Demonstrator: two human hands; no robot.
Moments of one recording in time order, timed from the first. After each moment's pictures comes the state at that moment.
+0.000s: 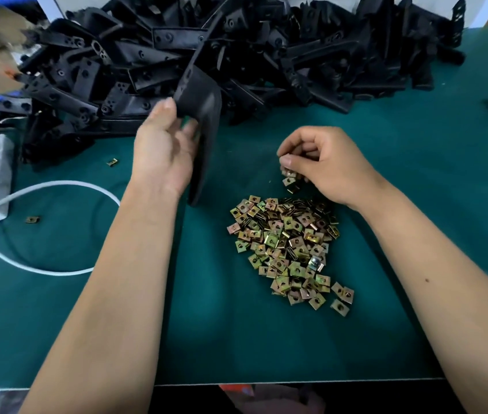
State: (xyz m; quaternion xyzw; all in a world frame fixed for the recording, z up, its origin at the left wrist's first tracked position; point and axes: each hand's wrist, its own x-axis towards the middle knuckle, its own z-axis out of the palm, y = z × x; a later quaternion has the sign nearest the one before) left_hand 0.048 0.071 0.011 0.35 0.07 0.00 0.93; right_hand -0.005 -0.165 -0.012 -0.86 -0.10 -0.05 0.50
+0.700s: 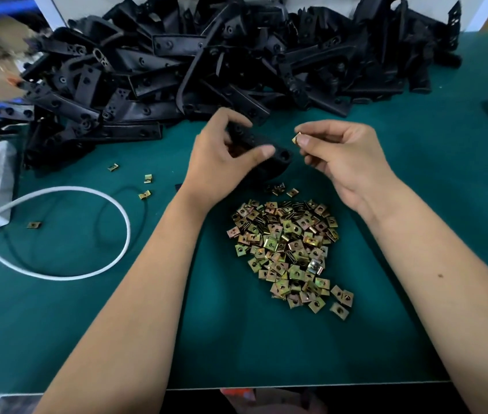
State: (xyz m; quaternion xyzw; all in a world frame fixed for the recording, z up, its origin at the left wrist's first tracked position) left_hand 0.029 0.038 -0.012 0.83 -0.17 0.10 0.52; right_hand -0.004 -0.169 -0.007 -0.67 0.05 -0.08 0.74
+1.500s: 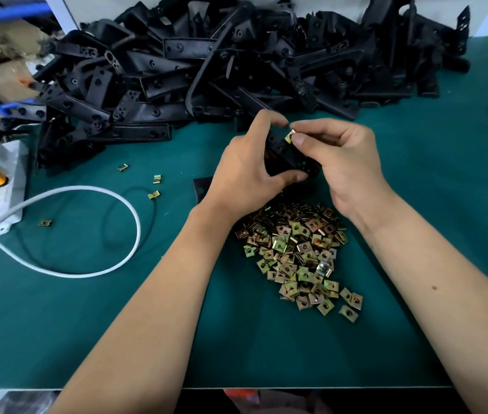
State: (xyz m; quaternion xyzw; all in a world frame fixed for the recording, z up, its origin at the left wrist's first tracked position) left_hand 0.016 0.019 -0.010 0.85 -0.27 0.14 0.42; right_hand -0.011 -0.143 -0.003 -0.67 0.00 -0.15 0.73
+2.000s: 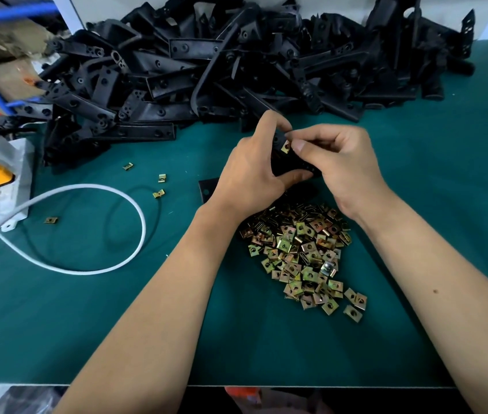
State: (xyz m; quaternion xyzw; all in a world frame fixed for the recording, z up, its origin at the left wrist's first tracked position) left_hand 0.017 0.019 -0.014 0.85 -0.28 0.13 0.43; right_hand -0.012 -0.142 -0.002 -0.72 -0.05 -0.13 0.68
